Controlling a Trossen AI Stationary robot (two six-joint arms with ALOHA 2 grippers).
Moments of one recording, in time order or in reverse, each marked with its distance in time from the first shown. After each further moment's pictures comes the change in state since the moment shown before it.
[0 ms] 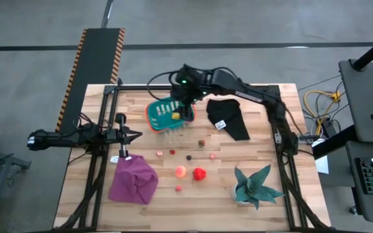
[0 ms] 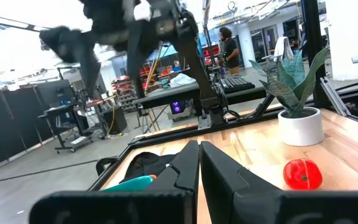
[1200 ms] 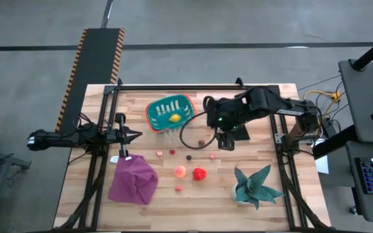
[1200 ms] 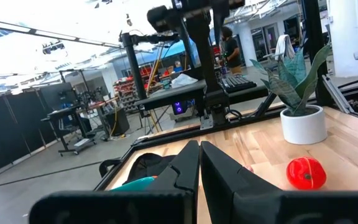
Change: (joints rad) left arm 0.000 -0.003 0.000 0.000 -0.003 0.021; right arm 0.308 -0.335 -0.232 -0.480 0.238 0.392
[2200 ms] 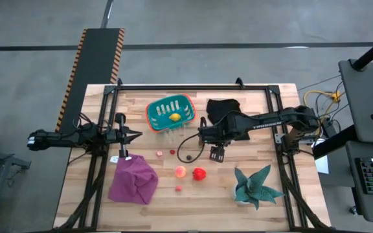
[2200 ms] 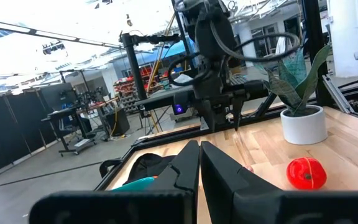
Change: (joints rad) left arm 0.000 0.000 0.000 0.001 0.000 0.001; right arm 0.003 0.000 -0.647 0.407 -0.002 0.238
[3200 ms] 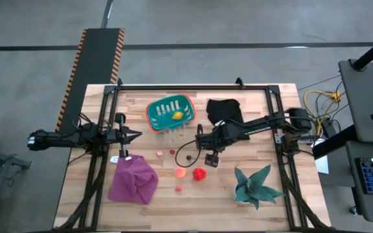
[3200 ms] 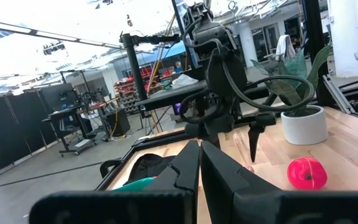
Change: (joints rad) left arm 0.000 -0.003 0.000 -0.001 -0.001 0.002; right arm 0.001 0.087 -0.170 0.291 -0.029 0.022
